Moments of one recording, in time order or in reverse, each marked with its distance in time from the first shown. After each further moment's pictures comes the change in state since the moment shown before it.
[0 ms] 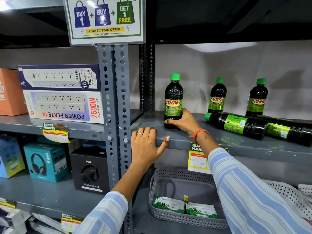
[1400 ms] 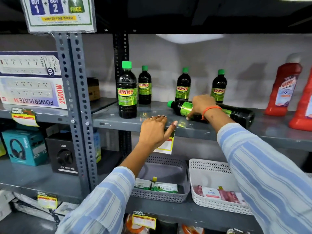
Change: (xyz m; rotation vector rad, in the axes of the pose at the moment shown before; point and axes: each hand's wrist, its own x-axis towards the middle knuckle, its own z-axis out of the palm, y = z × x) left_hand 0.011 0.163 0.004 -0.018 -0.252 0.151; right_hand -0.035 0.041 -0.184 -1.059 -0.071 0.051
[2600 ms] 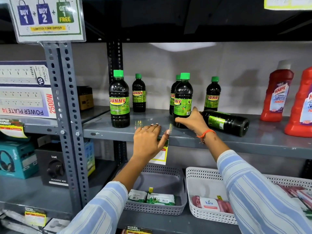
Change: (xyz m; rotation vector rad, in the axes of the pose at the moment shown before) left_hand -0.001 0.003 0.017 0.005 0.242 -0.022; right_hand 0.002 0.004 0.051 1.025 0.120 0.153
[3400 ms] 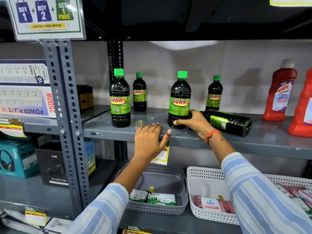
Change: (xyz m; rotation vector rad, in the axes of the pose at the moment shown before) left_hand 0.001 0.002 0.000 0.005 -0.020 -0.022; right_hand -0.004 0.003 -0.007 0.216 -0.231 -0.089
